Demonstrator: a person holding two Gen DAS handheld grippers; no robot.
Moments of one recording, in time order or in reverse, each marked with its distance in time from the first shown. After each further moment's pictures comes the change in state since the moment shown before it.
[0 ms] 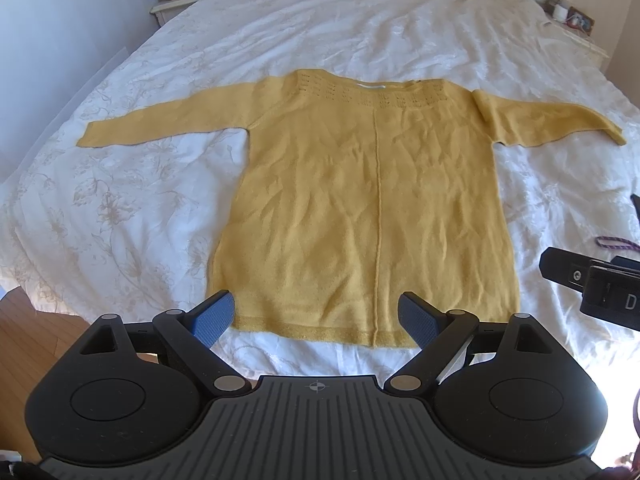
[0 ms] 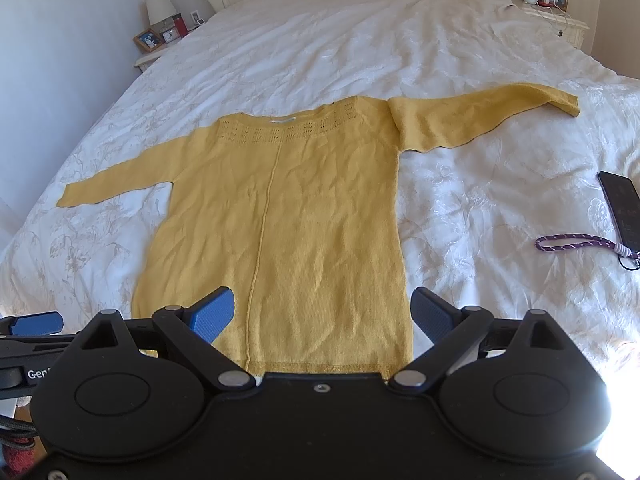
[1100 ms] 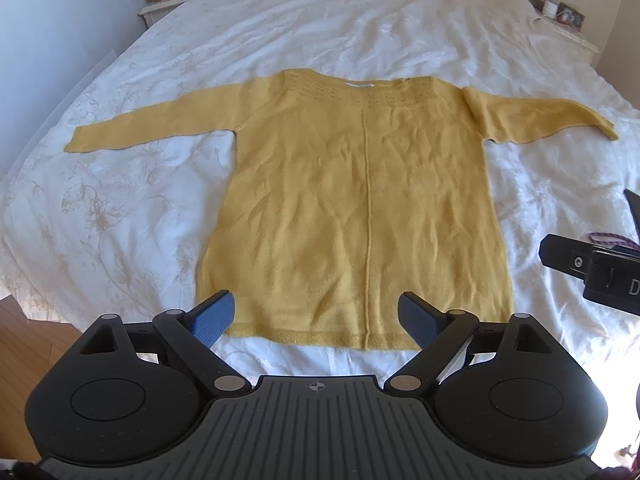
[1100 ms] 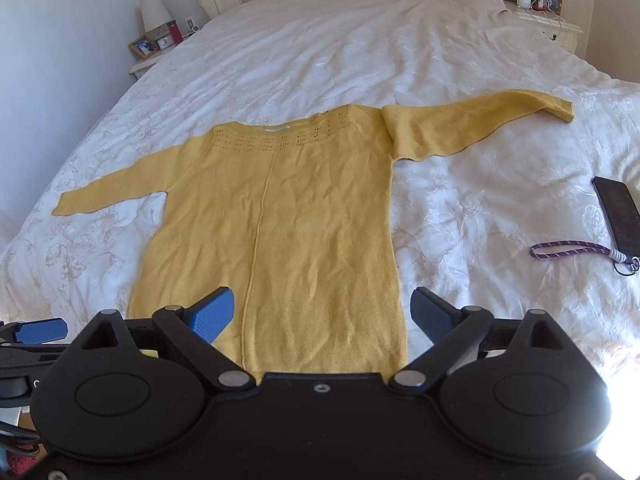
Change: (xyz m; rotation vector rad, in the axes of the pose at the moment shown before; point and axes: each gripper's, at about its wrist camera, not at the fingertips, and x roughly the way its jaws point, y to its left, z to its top) left arm 0.006 -0.001 0.005 0.021 0.004 -0.030; right arm -0.001 0.001 0.004 -0.001 -0.021 -0.022
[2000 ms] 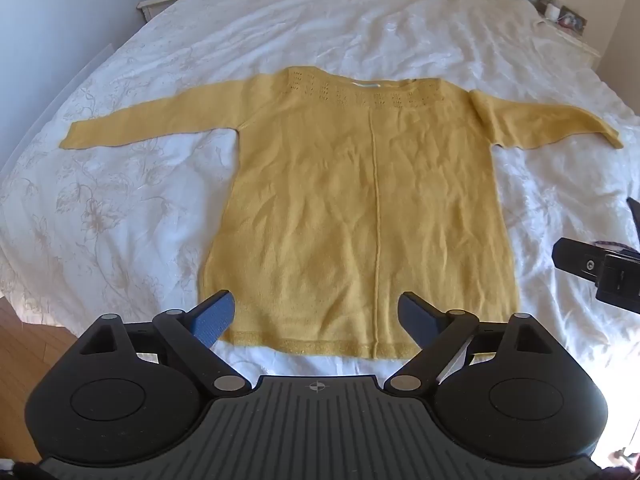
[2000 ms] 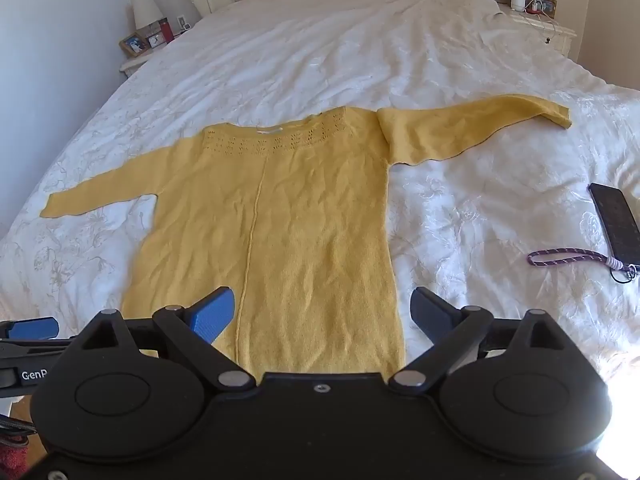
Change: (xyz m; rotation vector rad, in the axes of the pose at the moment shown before) left arm 0.011 0.014 0.009 -0.008 -0.015 -0.016; right arm 0.011 0.009 0.010 0.007 0.000 -0.026
